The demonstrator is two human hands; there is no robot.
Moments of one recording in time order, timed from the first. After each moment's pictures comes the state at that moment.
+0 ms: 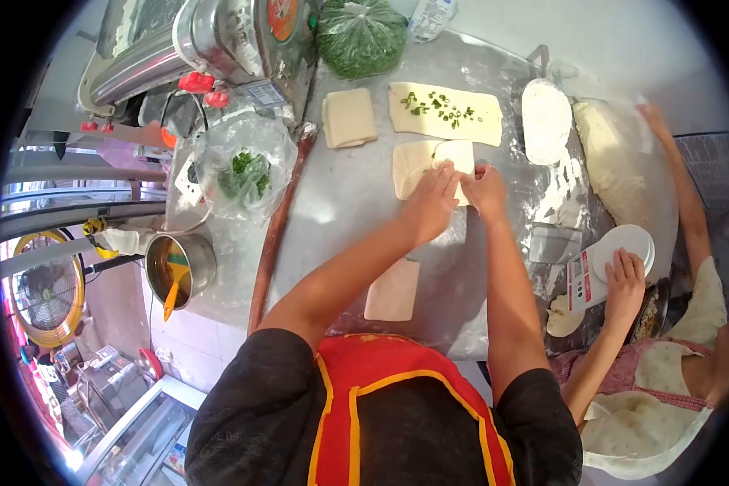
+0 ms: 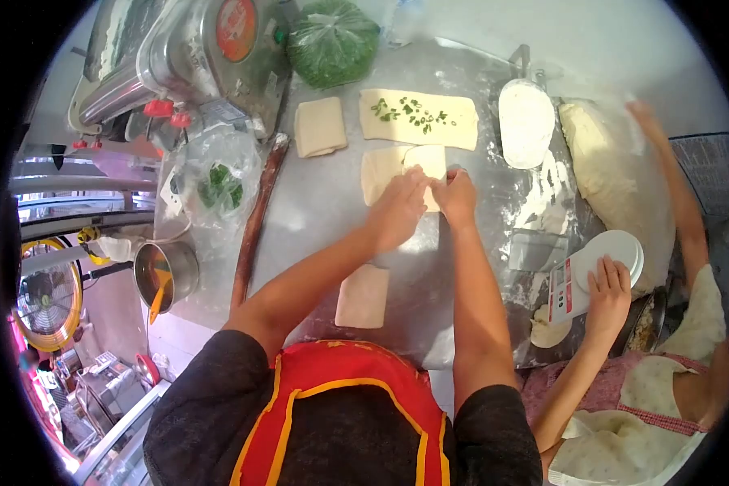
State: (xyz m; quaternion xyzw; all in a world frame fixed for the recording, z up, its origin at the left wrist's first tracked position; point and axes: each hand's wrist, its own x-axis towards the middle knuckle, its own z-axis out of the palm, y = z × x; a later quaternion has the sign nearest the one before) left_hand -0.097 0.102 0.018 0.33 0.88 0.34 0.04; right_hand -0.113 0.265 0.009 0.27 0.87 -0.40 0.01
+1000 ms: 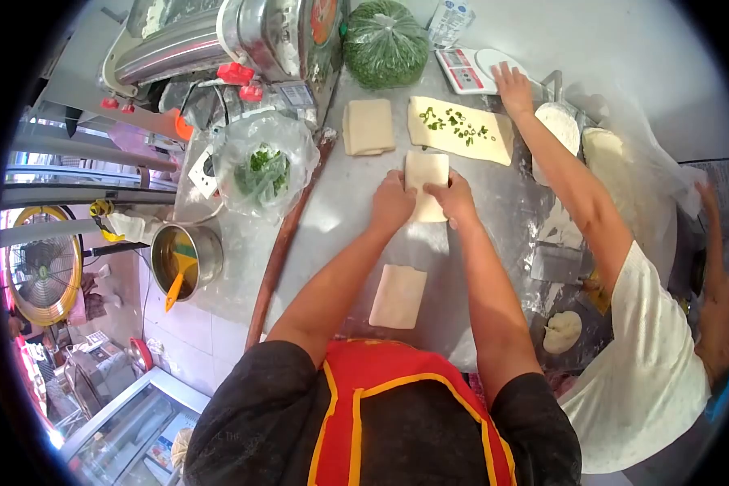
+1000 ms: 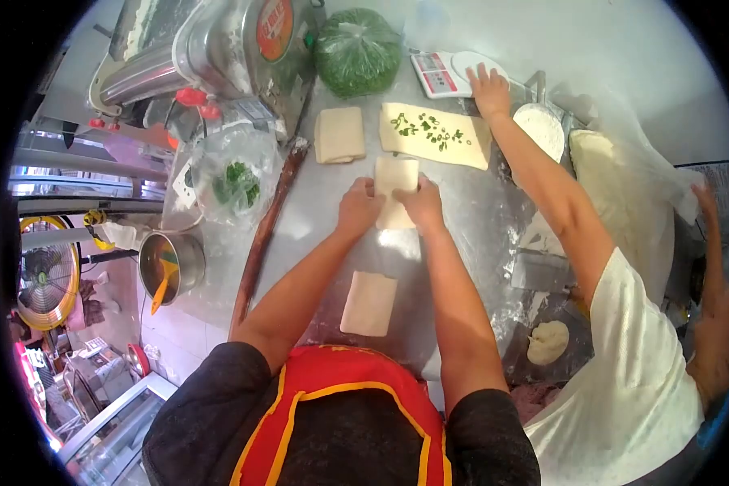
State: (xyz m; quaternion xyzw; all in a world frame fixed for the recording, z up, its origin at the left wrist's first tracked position) left_hand -0.125 0.038 0.011 -0.10 0.87 0.47 0.12; right_hand -0.130 0.183 0.026 0.20 0.75 -0.61 0.13
